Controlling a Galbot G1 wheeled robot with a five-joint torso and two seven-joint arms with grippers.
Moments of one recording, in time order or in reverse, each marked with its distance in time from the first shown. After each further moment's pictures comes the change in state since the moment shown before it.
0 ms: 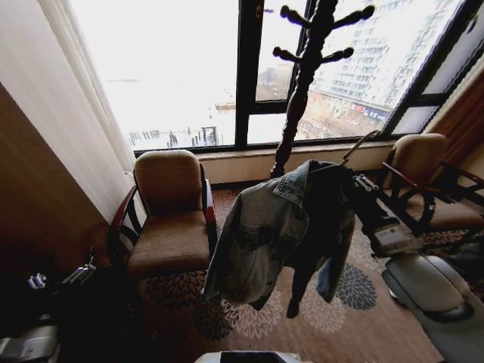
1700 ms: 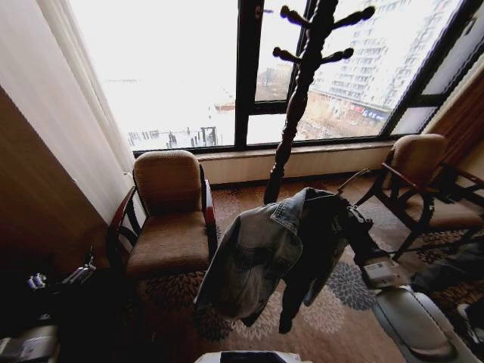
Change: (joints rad) left arm 0.000 0.000 0.000 0.000 0.000 0.000 0.000; right arm -0.160 0.229 -0.039 0.020 -0.185 0.084 -0.022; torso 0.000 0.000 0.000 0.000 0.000
